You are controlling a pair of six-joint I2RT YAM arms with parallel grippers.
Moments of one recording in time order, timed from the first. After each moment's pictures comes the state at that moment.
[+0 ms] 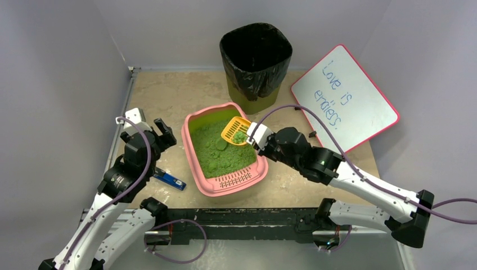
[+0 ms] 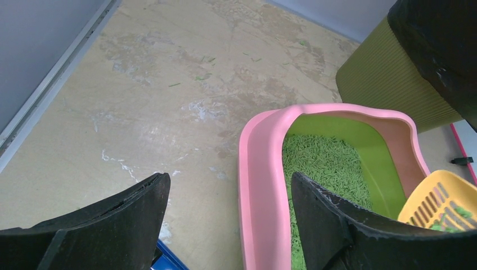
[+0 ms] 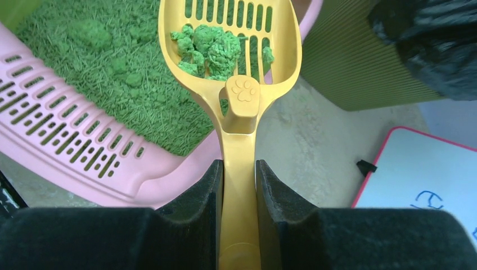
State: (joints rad) left arm -0.49 0.61 0.85 -0.65 -0.63 -0.54; right arm 0.99 1.00 0.93 -0.47 0.25 -0.36
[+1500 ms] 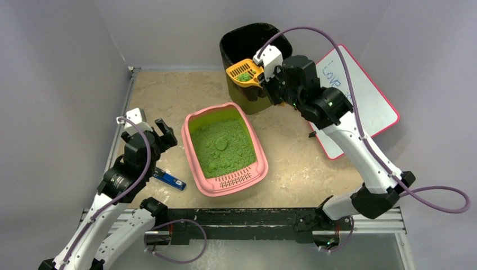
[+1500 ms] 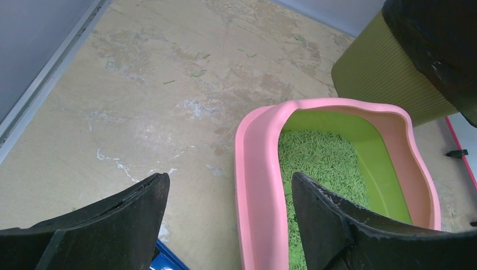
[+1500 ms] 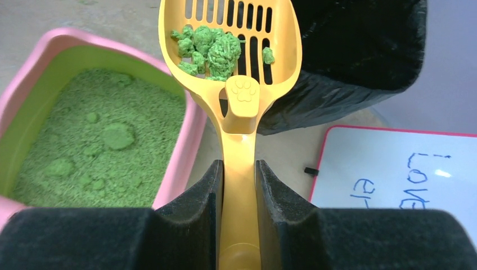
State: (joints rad) left arm -0.49 0.60 0.85 -0.65 -0.61 -0.53; right arm 0.72 1.42 1.81 -0.83 0.20 -0.21
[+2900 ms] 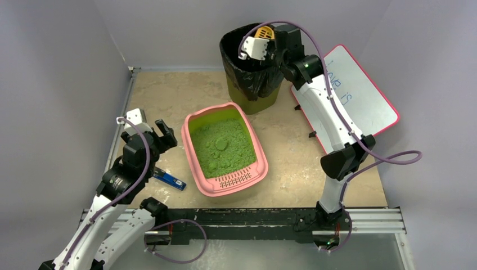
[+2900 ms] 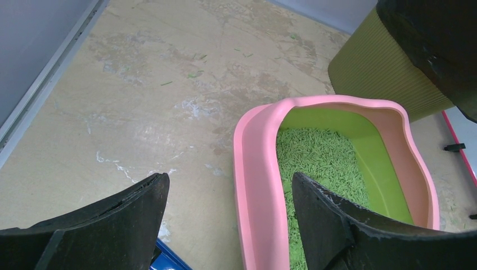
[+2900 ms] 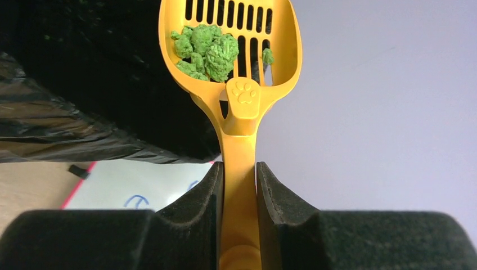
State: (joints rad) left arm -0.49 0.59 0.85 -0.65 -0.59 -0.51; right arm 0.49 1.86 2.20 -0.79 0.28 -1.11
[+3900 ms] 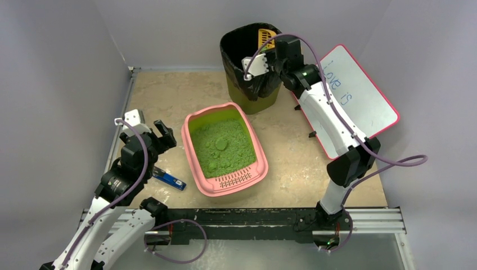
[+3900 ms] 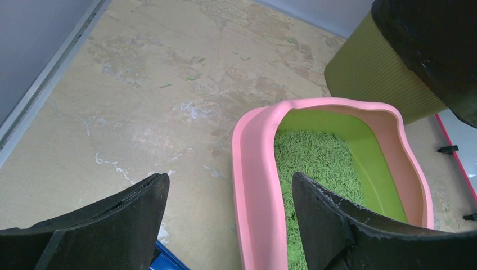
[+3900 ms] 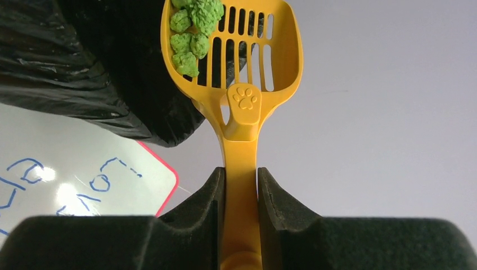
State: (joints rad) left arm -0.49 0.57 0.85 -0.65 -0.59 -0.51; right arm 0.49 1.78 1.97 -0.61 0.33 -1.63
